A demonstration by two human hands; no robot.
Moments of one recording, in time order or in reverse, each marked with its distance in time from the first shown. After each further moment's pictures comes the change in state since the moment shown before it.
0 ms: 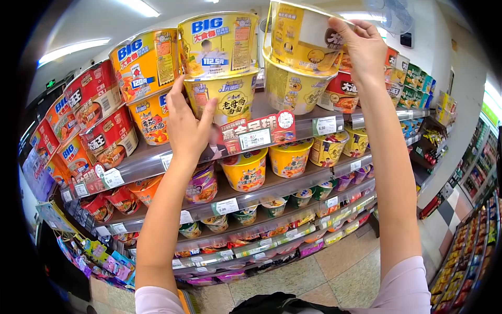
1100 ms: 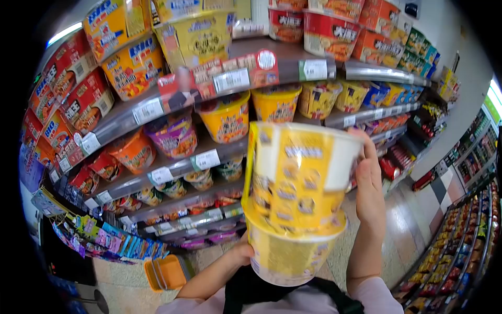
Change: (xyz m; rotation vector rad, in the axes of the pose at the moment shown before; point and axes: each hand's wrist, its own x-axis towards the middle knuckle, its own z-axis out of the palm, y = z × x) left_hand -0.294 0.116 -0.084 -1.822 -1.080 -1.380; right_hand -0.245 -0.089 -0.109 -0.201 -0.364 0.624
